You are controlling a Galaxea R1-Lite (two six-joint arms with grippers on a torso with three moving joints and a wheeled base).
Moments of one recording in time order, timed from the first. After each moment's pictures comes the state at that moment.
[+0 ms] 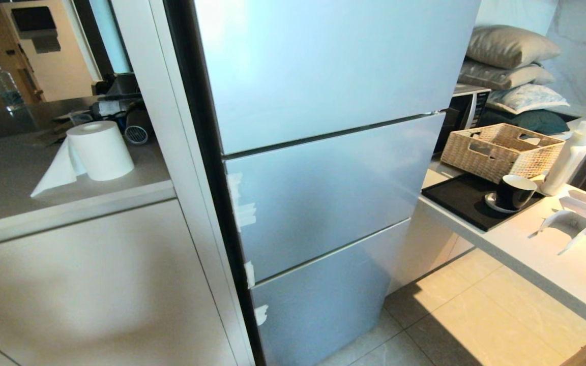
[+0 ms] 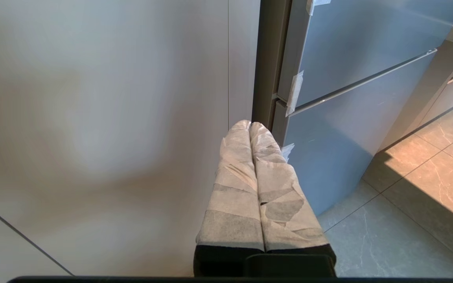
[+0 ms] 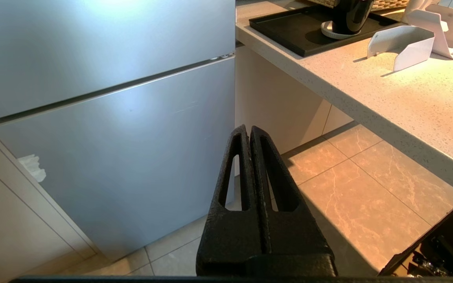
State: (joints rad) left arm 0.00 0.00 0.00 0.00 0.00 0.00; right arm 0.00 0.00 0.00 0.00 -0.03 0.04
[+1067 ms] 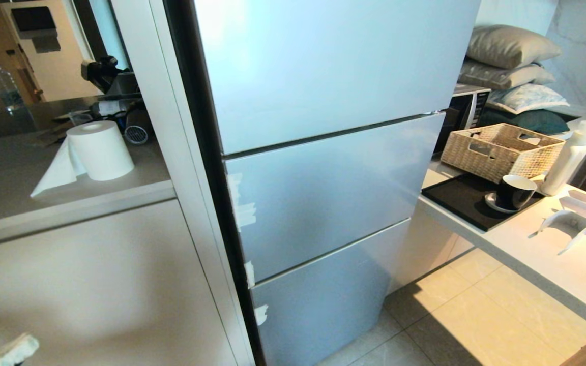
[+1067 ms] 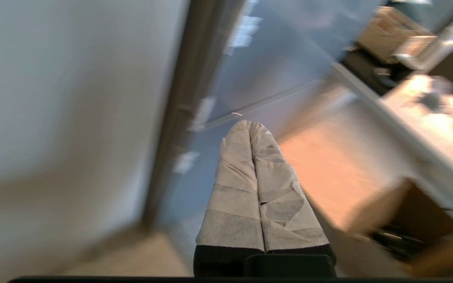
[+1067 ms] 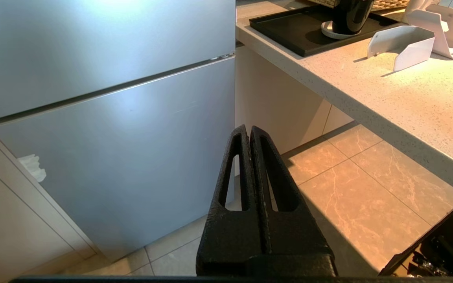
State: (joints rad) left arm -0.11 0.51 -0.30 -0.13 -0.12 -0.31; right arm 0.00 0.00 0.00 0.00 -0.03 0.04
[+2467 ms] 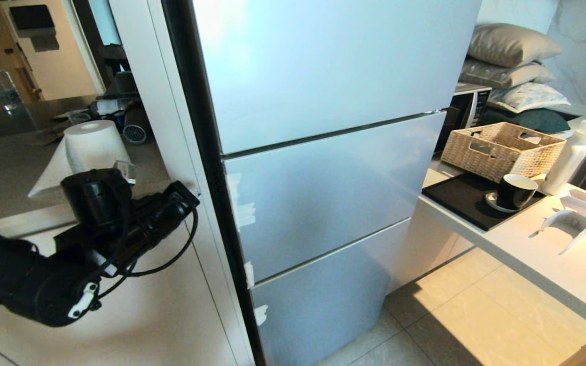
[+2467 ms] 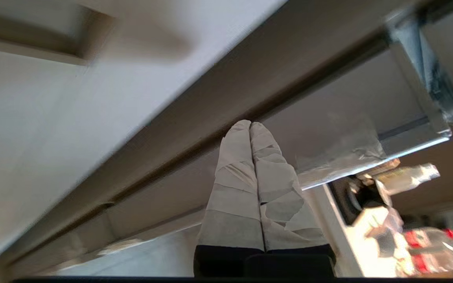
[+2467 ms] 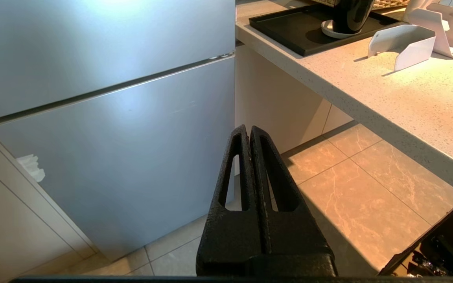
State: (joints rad) left arm -0.24 1.83 -0.69 -1.07 0.03 -0.71; right arm 0.00 0.00 0.00 0.00 -0.03 0.04
